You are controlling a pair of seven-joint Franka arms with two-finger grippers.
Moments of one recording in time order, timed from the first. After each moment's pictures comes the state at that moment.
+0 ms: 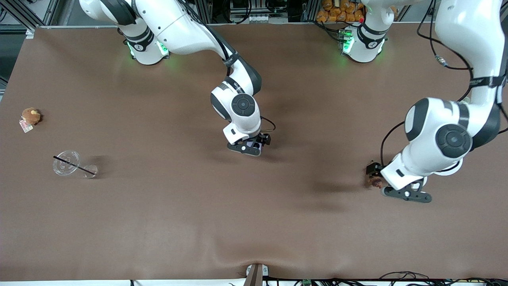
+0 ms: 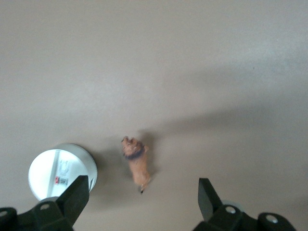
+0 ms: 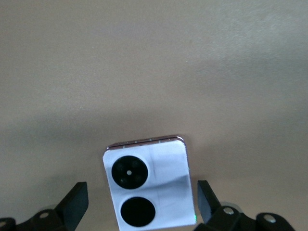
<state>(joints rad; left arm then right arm) 0.05 0.46 -0.27 -1.56 0.20 2.04 -0.06 0.77 0.78 0.03 -1.51 0.05 2.32 1.02</state>
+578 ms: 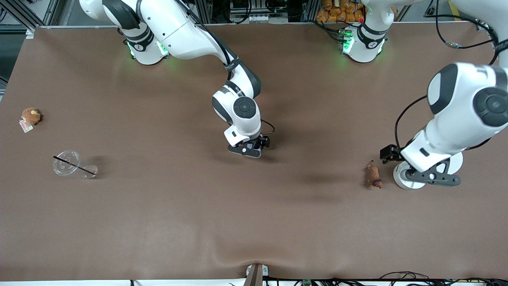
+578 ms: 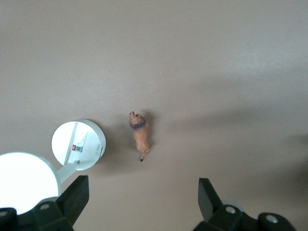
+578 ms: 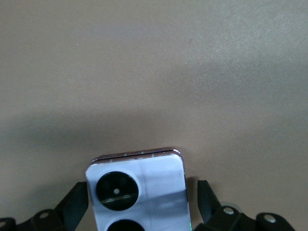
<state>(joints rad) 0.06 0.30 -0.26 -1.55 0.11 1.87 -0.06 0.77 0.82 0.02 -1.51 0.02 2.34 1.02</state>
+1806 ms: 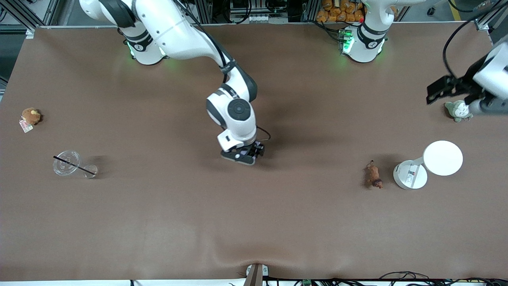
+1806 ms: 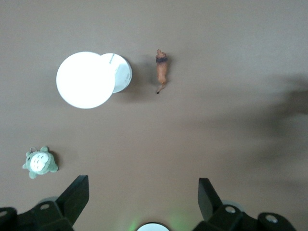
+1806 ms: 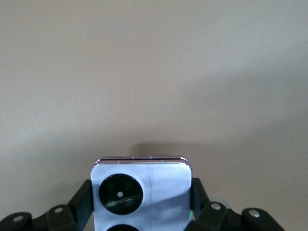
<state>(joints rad) -0.03 -0.01 -0.06 -1.51 0.03 1.46 -0.06 0.76 0.76 -0.07 -1.48 -0.01 2.32 1.05</state>
